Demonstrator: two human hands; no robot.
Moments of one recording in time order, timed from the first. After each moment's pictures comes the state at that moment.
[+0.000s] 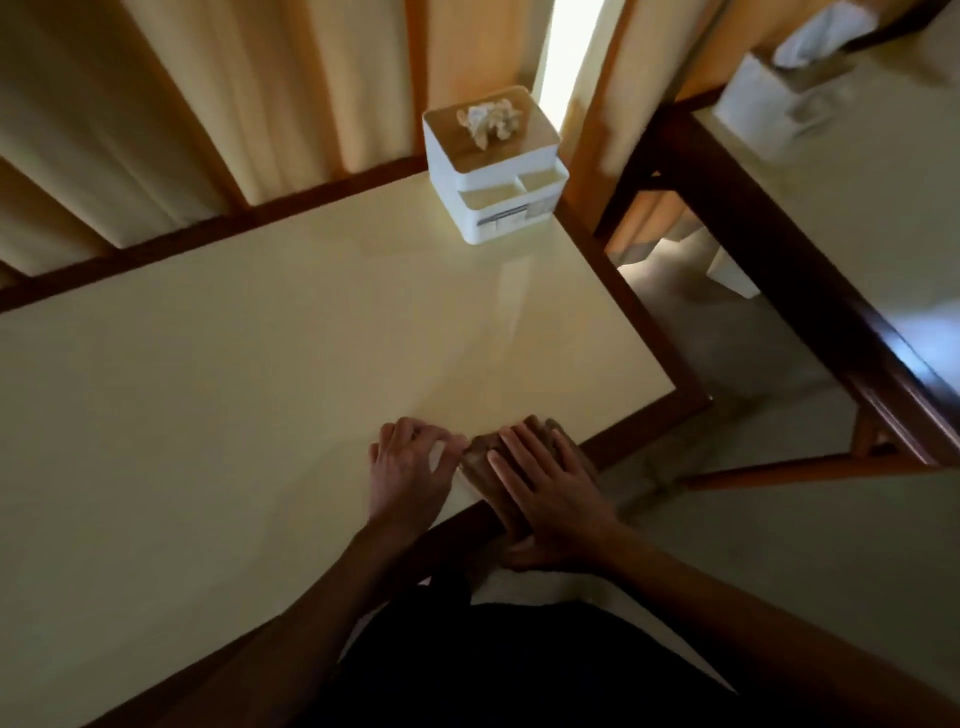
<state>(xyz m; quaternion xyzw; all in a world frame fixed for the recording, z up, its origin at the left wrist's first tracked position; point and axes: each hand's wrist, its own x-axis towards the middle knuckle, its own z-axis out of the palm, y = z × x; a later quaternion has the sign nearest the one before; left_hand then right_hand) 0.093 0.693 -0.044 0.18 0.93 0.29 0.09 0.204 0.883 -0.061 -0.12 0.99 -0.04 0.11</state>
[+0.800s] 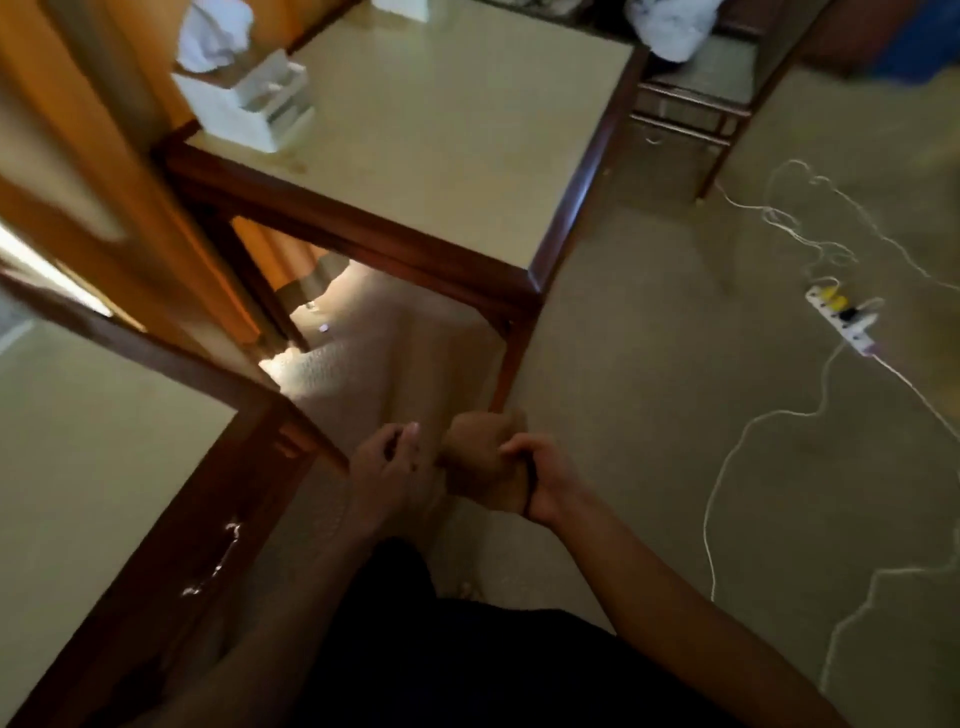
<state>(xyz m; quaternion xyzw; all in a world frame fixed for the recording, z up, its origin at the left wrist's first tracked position) 0.335 1.028 -0.018 0.31 0.78 0.43 0.34 0.500 1.122 -0.004 0.52 0.16 -0.83 -0.14</state>
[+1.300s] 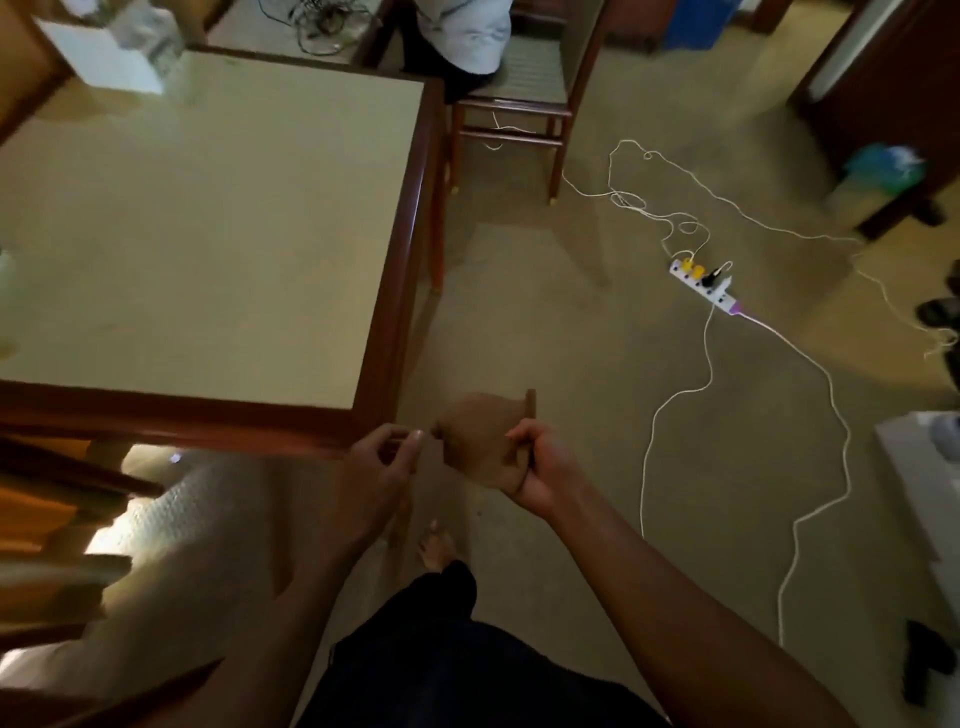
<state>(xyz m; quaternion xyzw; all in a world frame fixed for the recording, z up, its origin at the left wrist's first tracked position) 0.403 1.308 -0.021 0.47 0.68 0.38 0.41 0.595 1.356 -0.004 0.47 0.03 -0.80 -0.37</state>
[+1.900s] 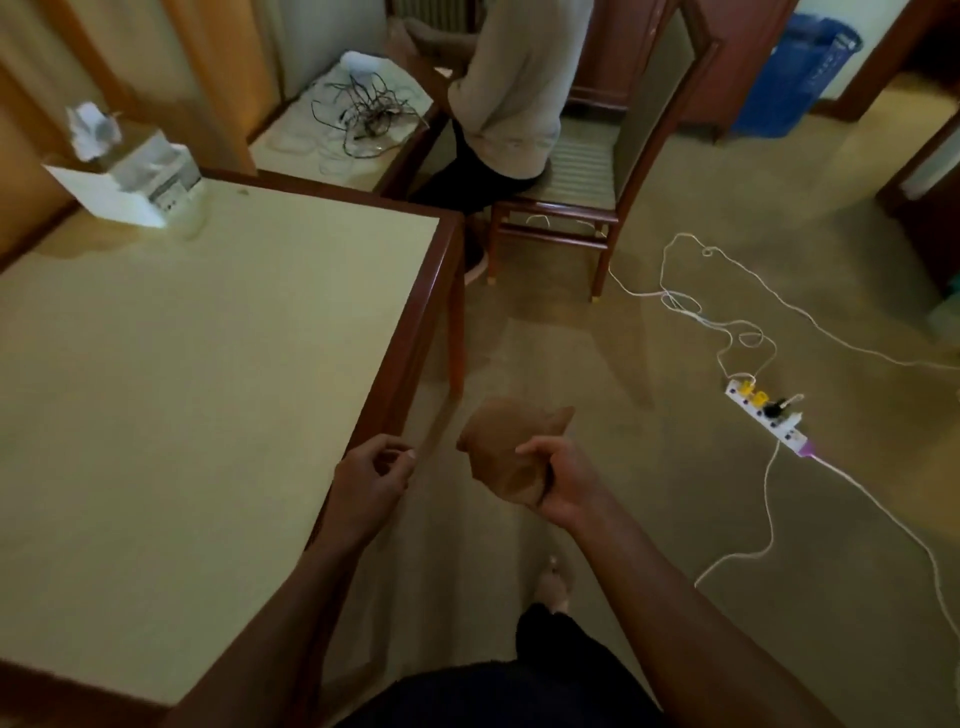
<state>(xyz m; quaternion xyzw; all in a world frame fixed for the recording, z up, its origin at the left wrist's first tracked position) 0.421 1.619 -0.004 0.47 0.73 0.36 0.34 0.638 1.689 0.024 0.47 0.13 -0.81 -0.33</state>
